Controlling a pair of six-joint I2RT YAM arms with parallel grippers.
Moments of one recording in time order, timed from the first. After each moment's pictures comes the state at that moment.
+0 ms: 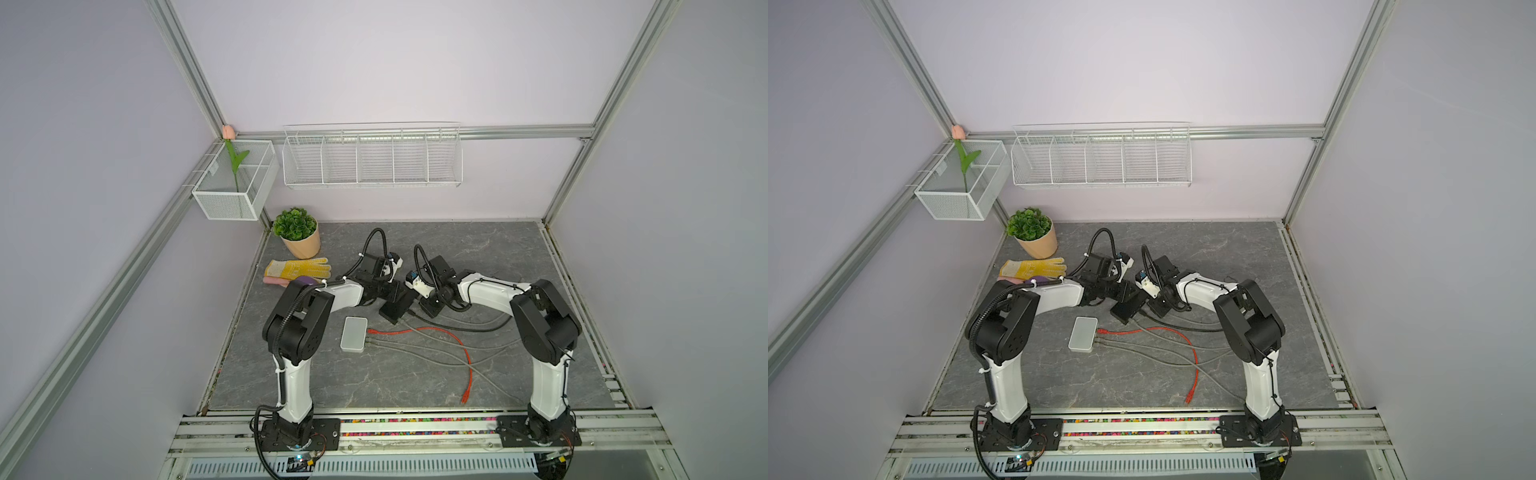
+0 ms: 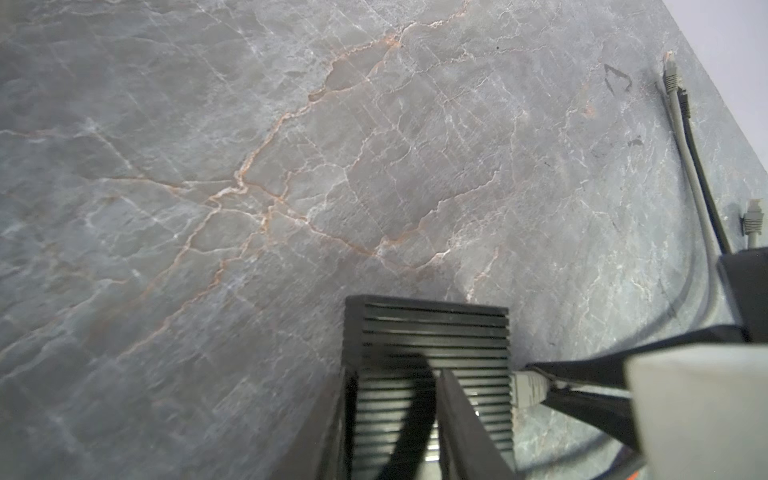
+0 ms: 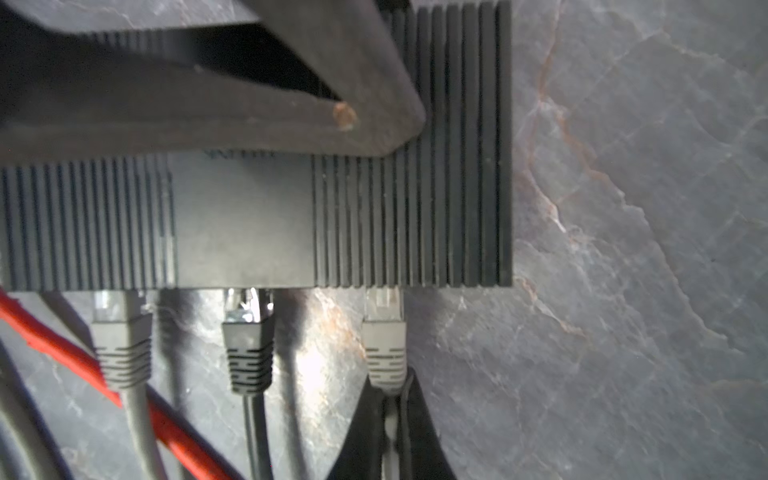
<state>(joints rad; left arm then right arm) -0.53 1.97 1.12 0.01 0.42 -0.13 0.62 1.98 1.28 -0.44 -0.17 -0.23</state>
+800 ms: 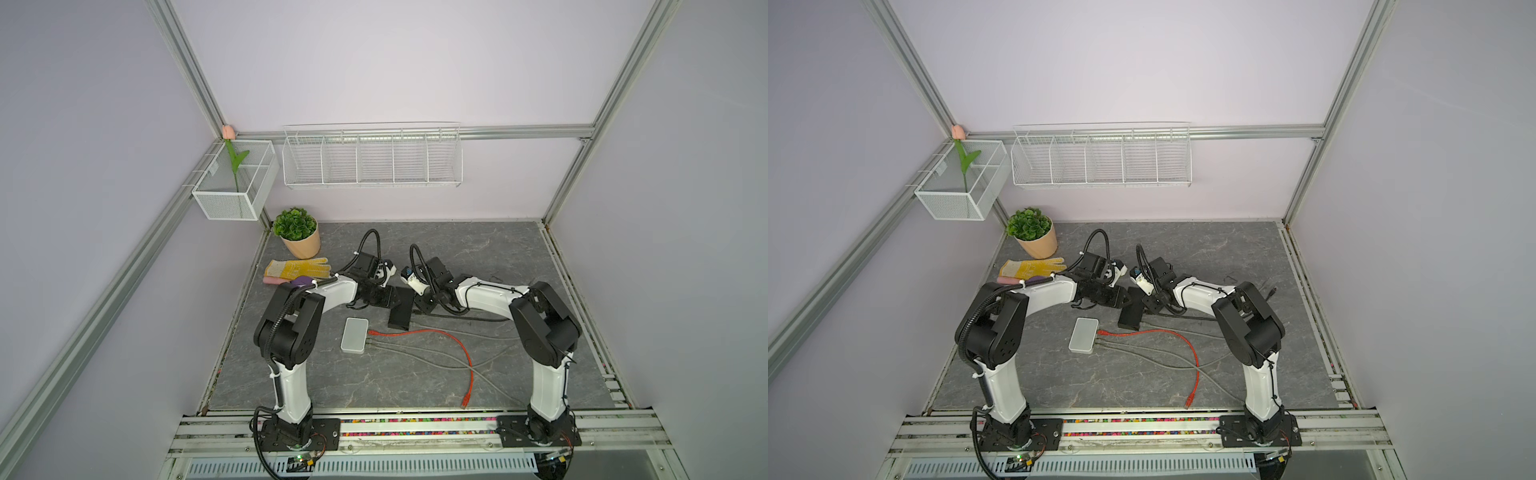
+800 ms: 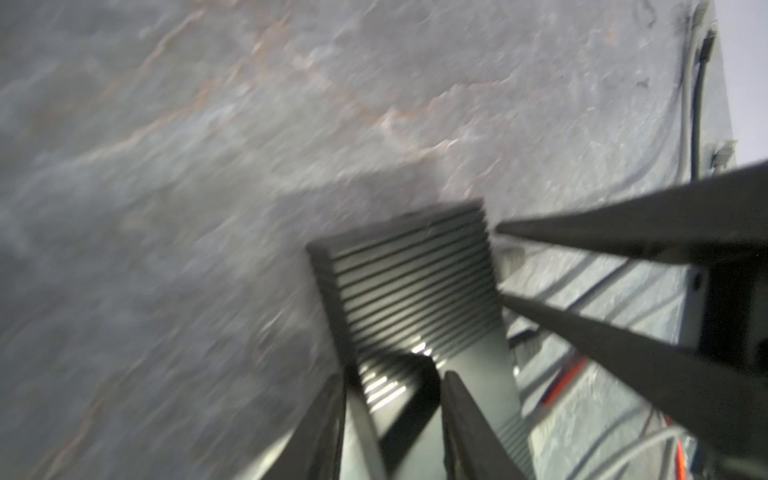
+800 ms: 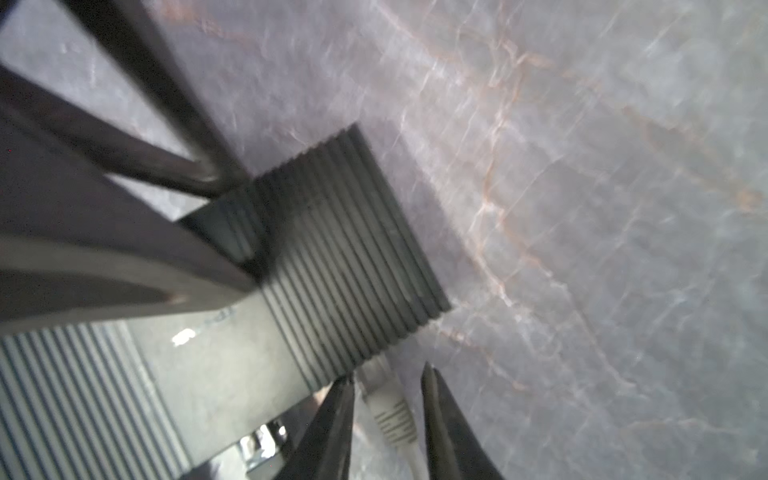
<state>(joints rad) -0.46 1.90 1.15 -0.31 0.49 -0.18 0.66 1.96 1.25 -0.28 -0.05 -0.24</state>
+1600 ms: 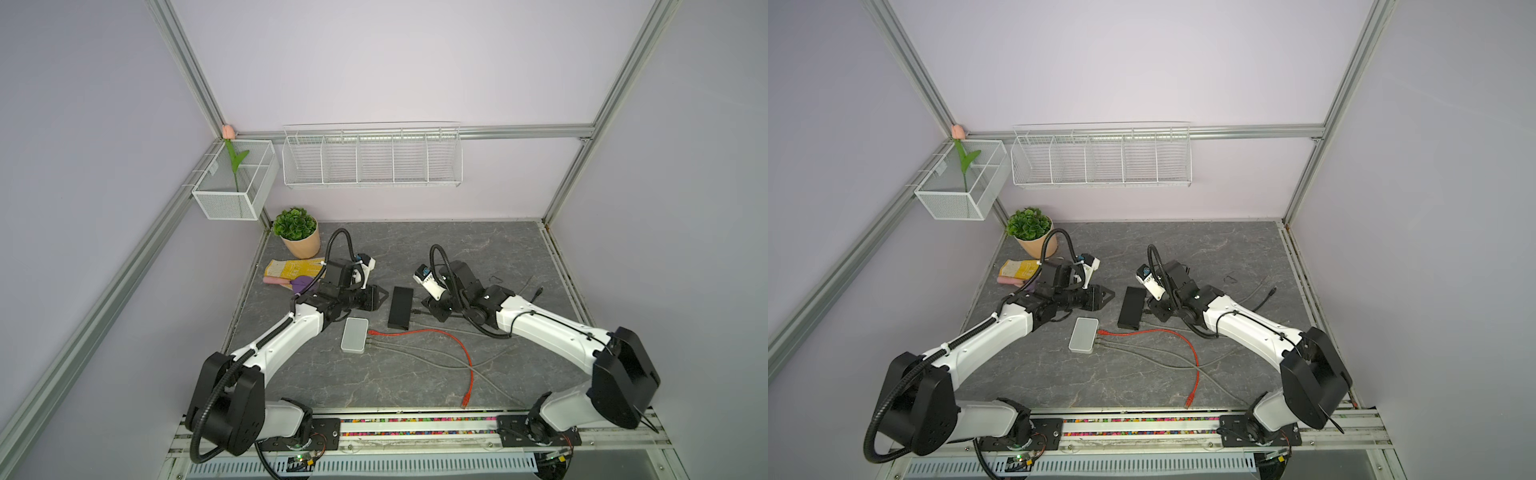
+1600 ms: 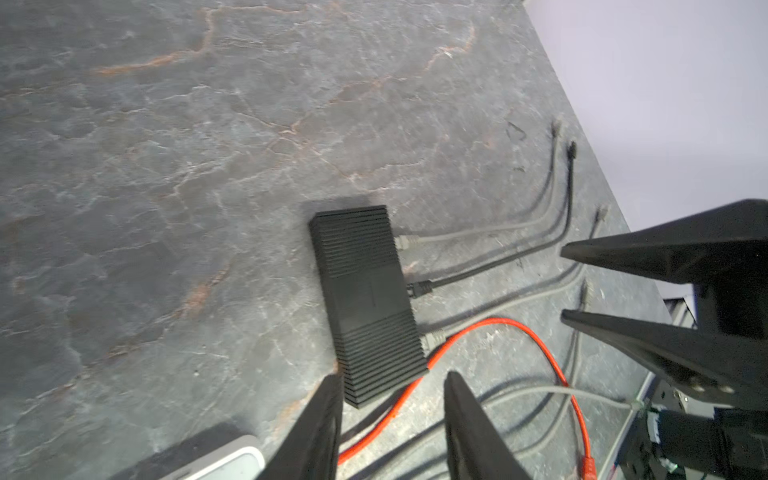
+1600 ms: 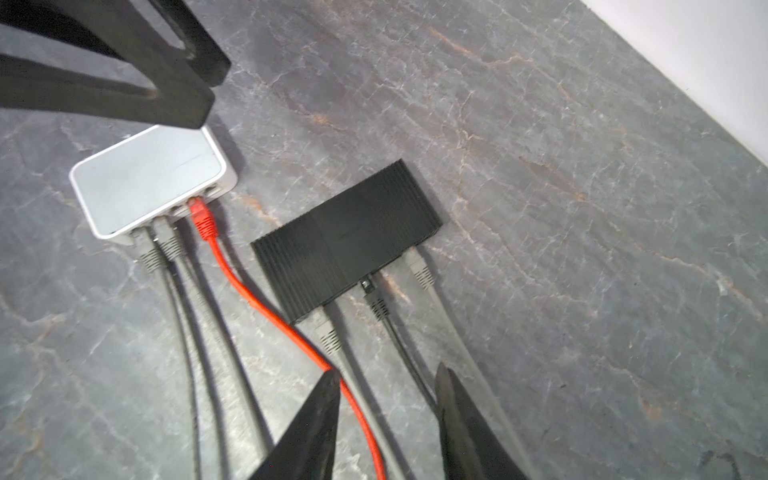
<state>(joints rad) -0.49 1.32 0.85 -0.23 0.41 -0.29 0.76 1.45 1.02 -0.41 -0.02 -0.13</state>
